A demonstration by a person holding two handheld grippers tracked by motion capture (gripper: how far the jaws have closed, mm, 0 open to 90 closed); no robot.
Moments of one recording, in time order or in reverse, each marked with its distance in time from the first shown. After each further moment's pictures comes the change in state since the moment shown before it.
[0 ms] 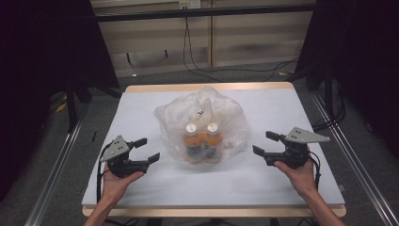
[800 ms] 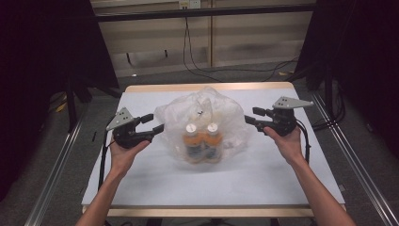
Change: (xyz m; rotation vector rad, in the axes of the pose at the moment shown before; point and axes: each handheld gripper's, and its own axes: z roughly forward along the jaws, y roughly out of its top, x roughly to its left) left arm 0.036 0.058 0.039 -0.044 0.005 -0.018; right arm -0.039 0.058 0.052 0.015 0.021 -0.009
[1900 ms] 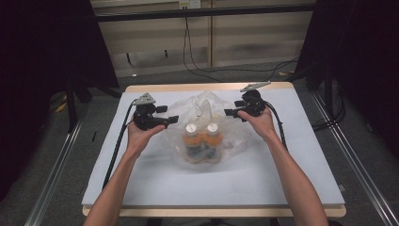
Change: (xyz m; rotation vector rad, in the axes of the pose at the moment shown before) left arm 0.030 0.003 0.071 0.187 -0.085 -0.063; right arm -0.039 0.002 0.117 0.275 0.012 0.056
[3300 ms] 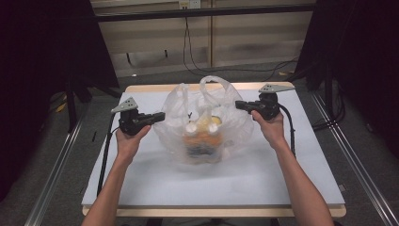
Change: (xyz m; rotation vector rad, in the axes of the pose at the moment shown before) left arm -0.006 -0.010 -0.047 -0.153 -0.065 -0.029; right arm 0.016 -0.008 -0.062 -0.257 0.081 0.008
